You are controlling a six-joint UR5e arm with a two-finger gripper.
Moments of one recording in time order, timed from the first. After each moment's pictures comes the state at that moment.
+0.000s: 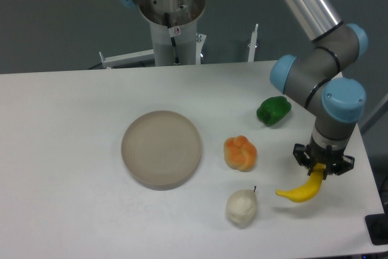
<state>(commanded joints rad) 2.49 -2.28 -1.36 -0.89 1.56 1.09</state>
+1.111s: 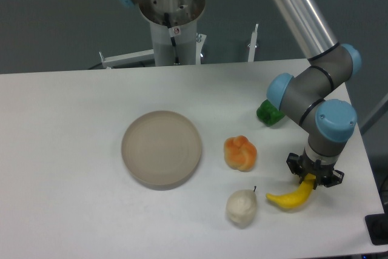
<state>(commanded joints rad) 2.49 -2.31 -1.36 -0.89 1.56 1.18</state>
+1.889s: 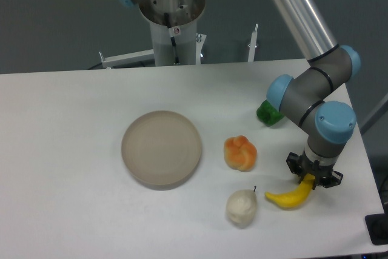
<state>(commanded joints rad) 2.49 -2.32 -1.36 -0.89 1.57 1.21</state>
